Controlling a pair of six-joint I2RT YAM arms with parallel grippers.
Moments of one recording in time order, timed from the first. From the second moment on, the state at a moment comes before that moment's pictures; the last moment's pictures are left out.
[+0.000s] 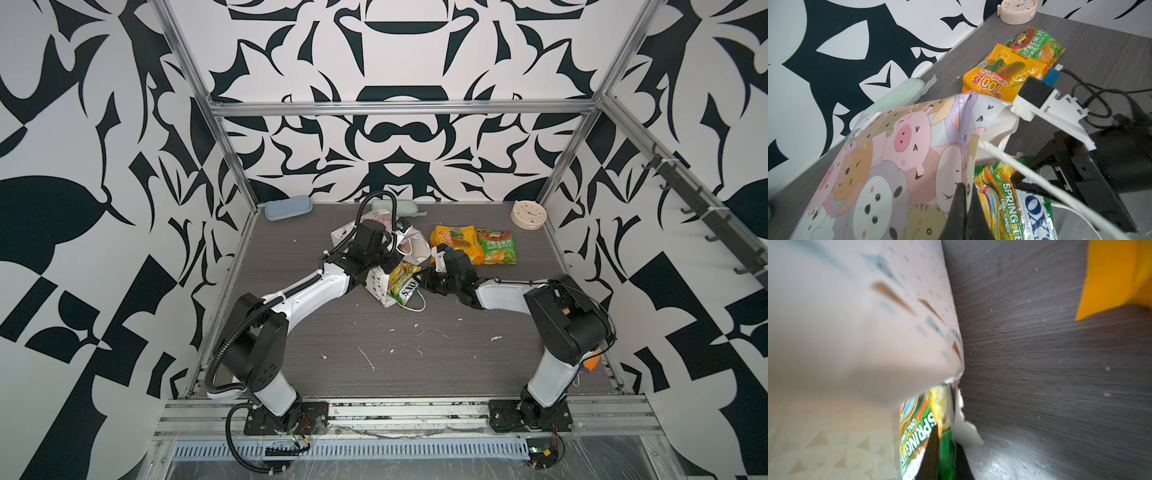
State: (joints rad) left arm -0.63 1.63 1.17 -0.06 0.09 0.25; right arm 0.50 1.75 0.85 0.25 -0.35 0.79
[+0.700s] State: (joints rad) left arm -0.63 1.63 1.17 -0.06 0.10 0.25; right arm 0.46 1.42 0.89 -0.07 -0.30 0.64
